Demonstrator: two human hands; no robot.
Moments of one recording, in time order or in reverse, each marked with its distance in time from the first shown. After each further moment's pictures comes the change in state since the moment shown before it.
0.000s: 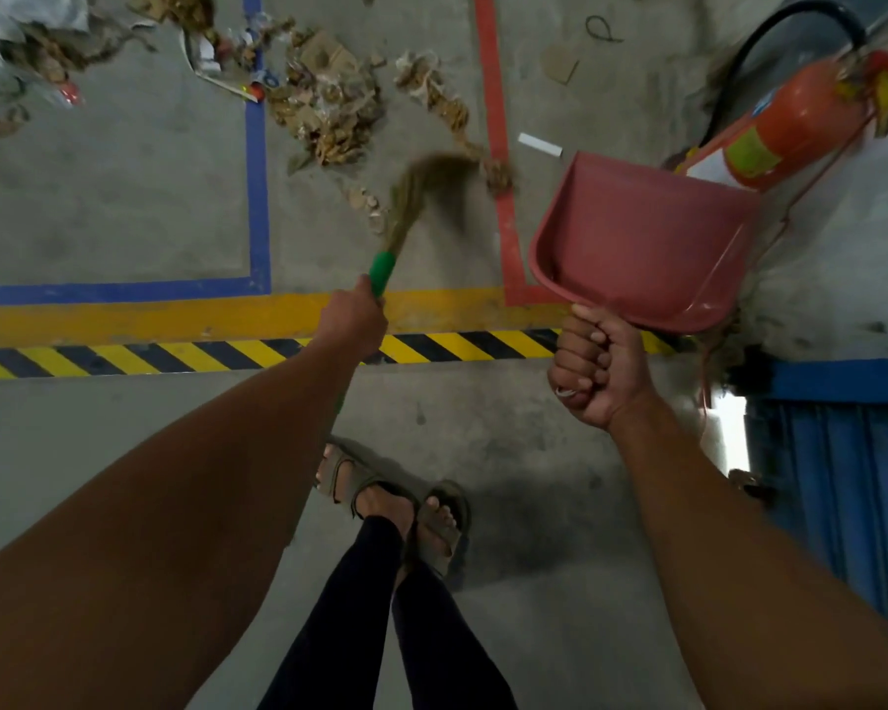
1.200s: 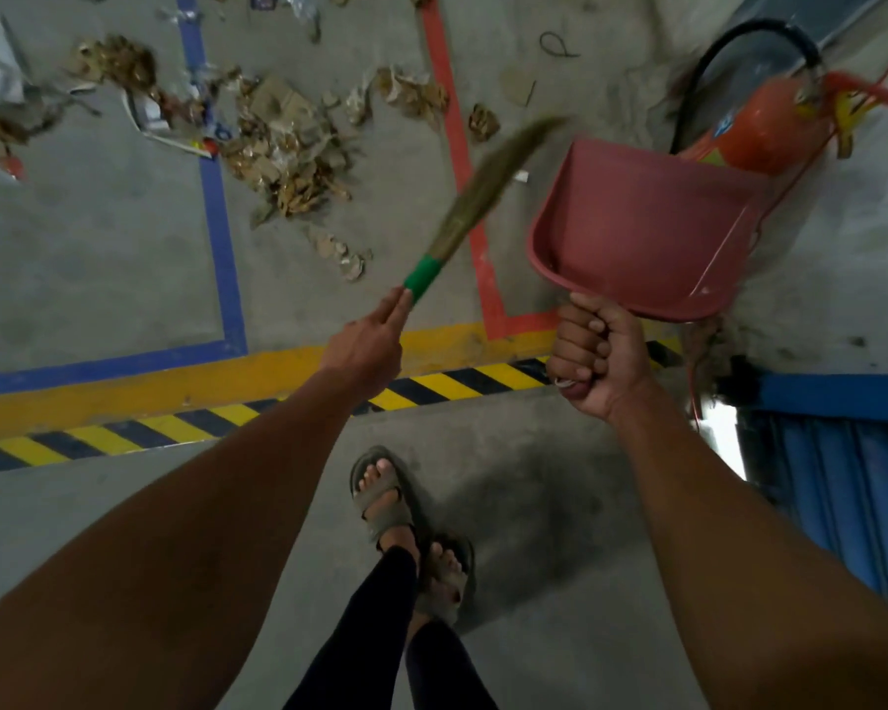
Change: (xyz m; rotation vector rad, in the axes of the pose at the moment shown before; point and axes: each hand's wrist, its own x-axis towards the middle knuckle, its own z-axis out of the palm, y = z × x) left_hand 0.058 0.061 -0.019 0.337 -0.053 0.483; right_hand 0.053 -0.088 0.017 0.039 0.005 -0.059
